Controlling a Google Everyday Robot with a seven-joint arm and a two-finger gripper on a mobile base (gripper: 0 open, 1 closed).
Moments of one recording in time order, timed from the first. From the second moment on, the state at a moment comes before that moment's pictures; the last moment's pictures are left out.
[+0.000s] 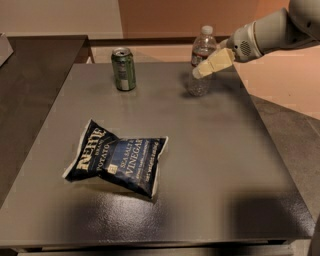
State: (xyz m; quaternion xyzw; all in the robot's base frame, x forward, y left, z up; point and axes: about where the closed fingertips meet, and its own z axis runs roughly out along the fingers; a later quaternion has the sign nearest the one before) arm 0.700 -0.145 0.926 -0.42 0.78 0.21 0.40
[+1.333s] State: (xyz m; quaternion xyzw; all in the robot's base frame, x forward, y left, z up) arm 0.691 -0.124 0.960 -0.45 0.74 0.26 0.43
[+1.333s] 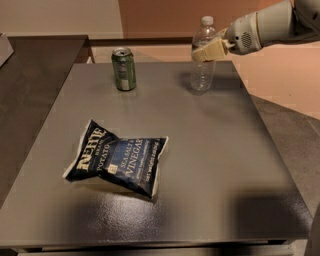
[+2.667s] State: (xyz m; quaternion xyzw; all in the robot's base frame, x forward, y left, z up) arm 0.611 -0.101 1.101 -0.53 0.65 0.26 0.48
